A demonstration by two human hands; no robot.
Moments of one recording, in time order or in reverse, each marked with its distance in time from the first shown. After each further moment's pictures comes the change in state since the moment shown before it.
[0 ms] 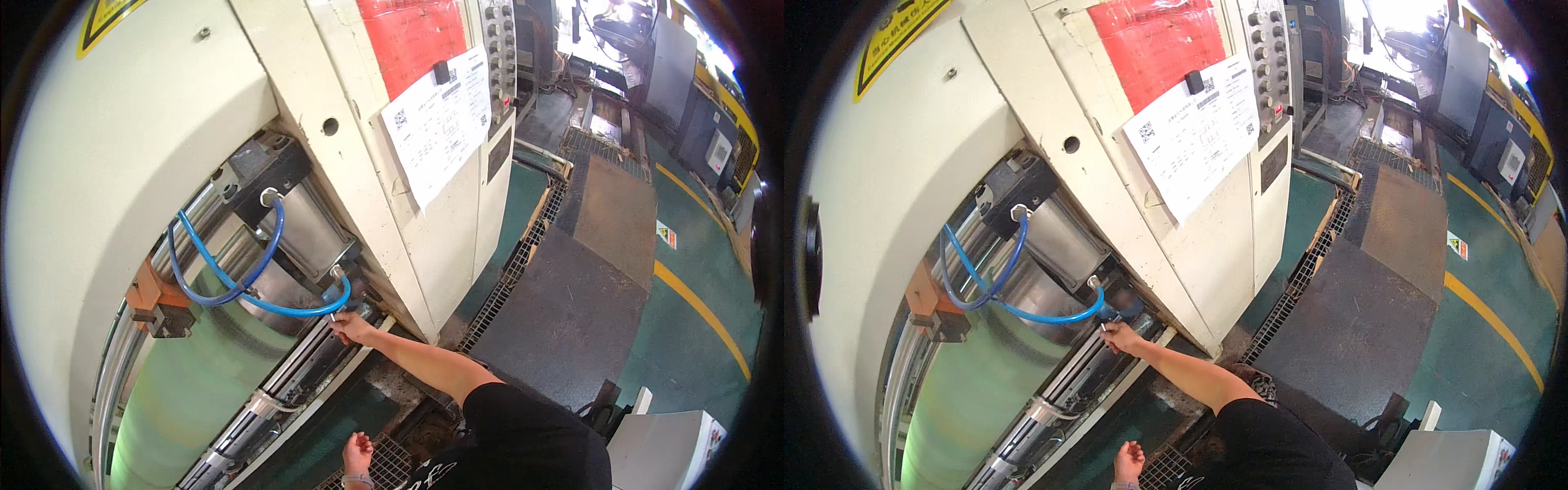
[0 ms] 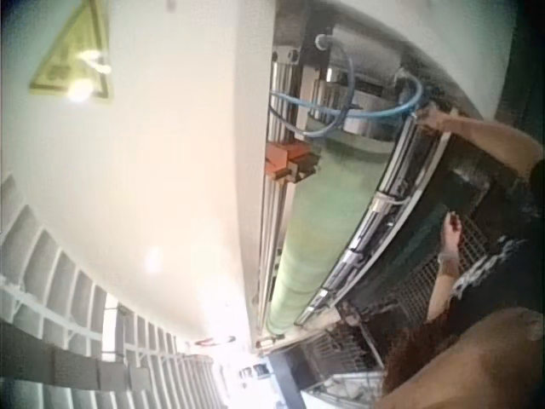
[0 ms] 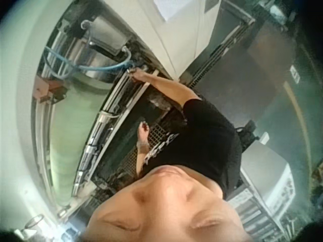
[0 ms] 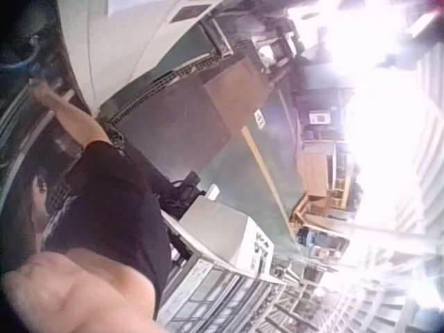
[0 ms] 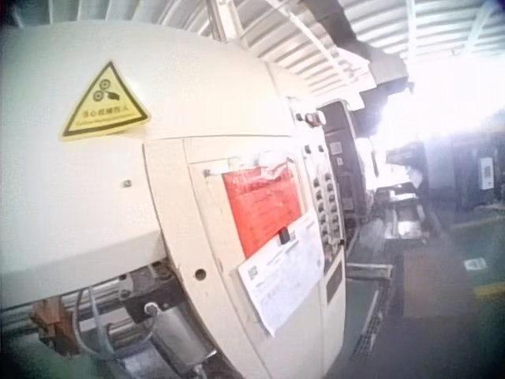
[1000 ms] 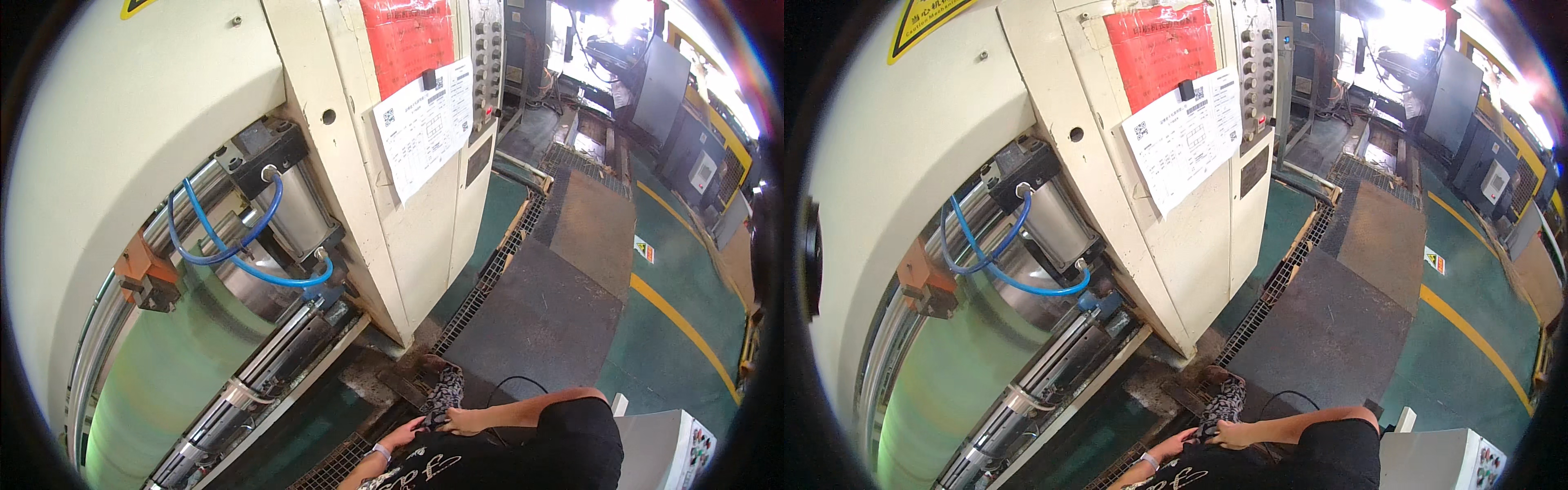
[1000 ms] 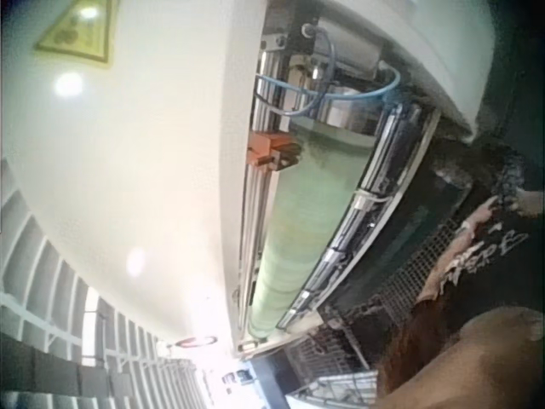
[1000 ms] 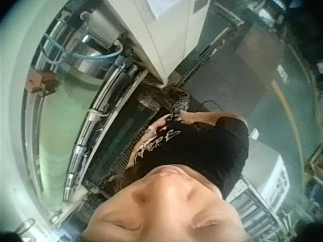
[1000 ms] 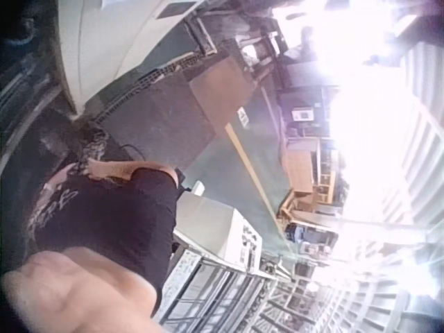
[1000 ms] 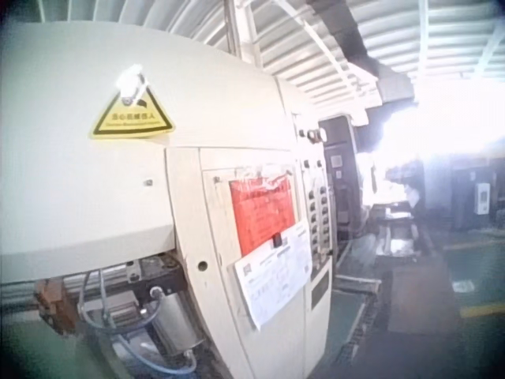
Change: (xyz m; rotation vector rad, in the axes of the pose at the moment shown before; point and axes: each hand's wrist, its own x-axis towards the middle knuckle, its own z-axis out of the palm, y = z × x) left_hand 0.015 -0.136 0.090 1.202 -1.020 -0.053; right_hand -0.366 0.121 -0.120 -1.576 -0.878 -0.114
